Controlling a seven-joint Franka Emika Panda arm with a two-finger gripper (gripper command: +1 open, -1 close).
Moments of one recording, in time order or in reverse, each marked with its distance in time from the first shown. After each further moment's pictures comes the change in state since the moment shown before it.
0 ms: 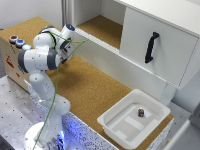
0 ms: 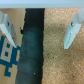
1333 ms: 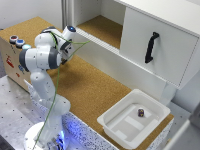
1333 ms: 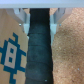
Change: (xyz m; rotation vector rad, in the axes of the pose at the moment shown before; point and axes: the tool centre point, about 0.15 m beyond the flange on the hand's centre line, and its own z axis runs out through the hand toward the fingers) arm 0.009 0.011 -0.004 0.020 0.037 0.047
